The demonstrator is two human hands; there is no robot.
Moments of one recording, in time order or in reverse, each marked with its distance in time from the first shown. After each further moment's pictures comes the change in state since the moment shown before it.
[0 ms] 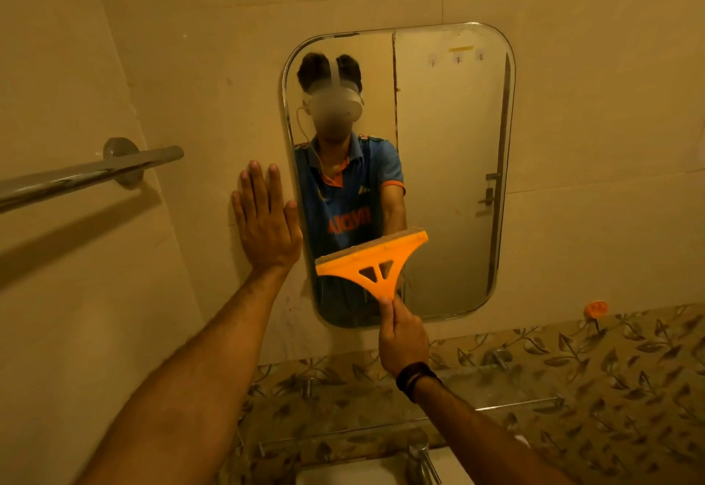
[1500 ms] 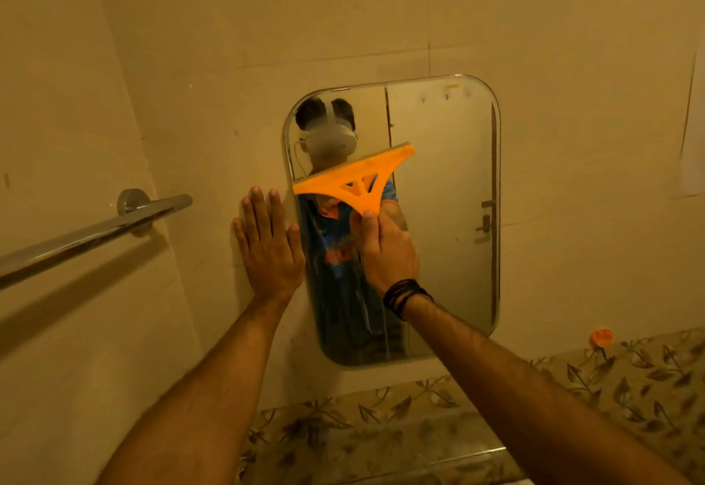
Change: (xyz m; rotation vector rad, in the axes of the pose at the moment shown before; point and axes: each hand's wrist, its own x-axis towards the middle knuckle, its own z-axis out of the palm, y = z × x) left_hand 0.026 0.004 -0.002 0.061 -0.026 0.011; right_hand 0.130 -0.142 -0.032 -0.024 0.118 -0.152
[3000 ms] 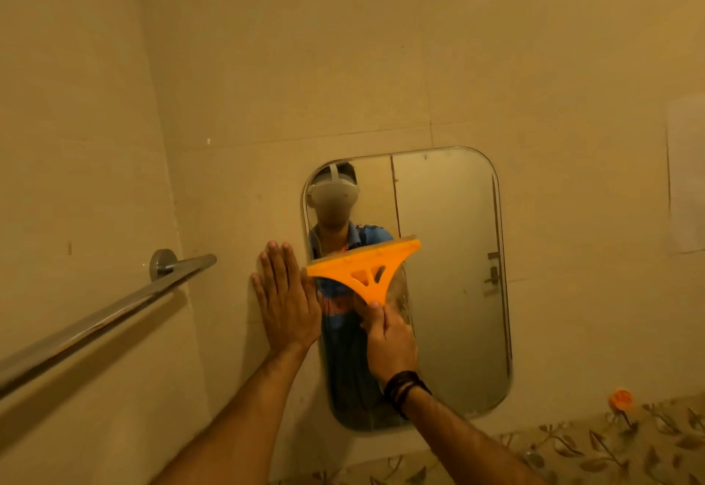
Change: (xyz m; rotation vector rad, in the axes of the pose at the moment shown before) left_hand 0.008 0.019 -0.028 -0.066 -0.195 -0.086; right_hand -0.043 0.013 0.025 0.187 -0.053 0.200
